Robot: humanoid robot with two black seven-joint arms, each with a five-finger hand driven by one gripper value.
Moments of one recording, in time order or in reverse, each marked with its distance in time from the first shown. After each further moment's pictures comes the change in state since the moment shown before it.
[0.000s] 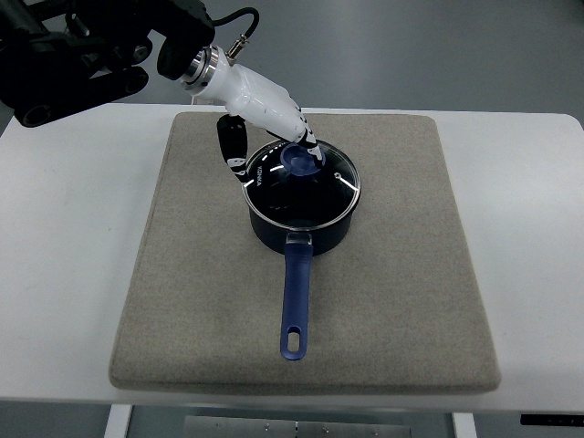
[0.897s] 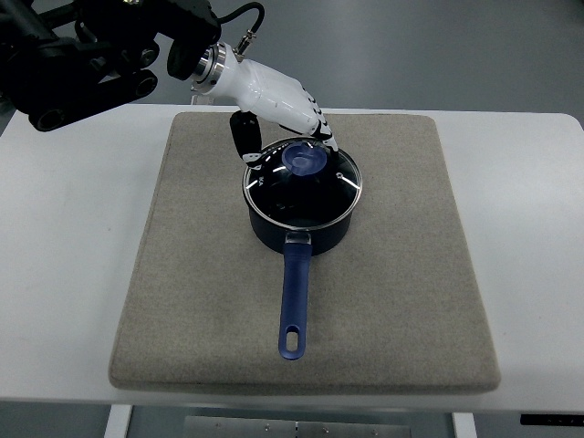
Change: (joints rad) left arm 0.040 -0.017 -0.046 0.032 0.004 0.078 0.000; right arm 0.000 0.000 0.000 0.000 0.000 0.000 0.000
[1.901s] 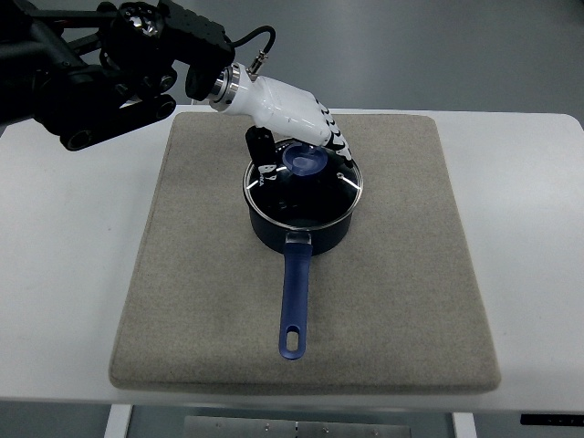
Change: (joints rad) left arm 0.060 -0.061 0.003 0.060 0.000 0.090 0.000; right arm 0.000 0.000 0.000 0.000 0.000 0.000 0.000
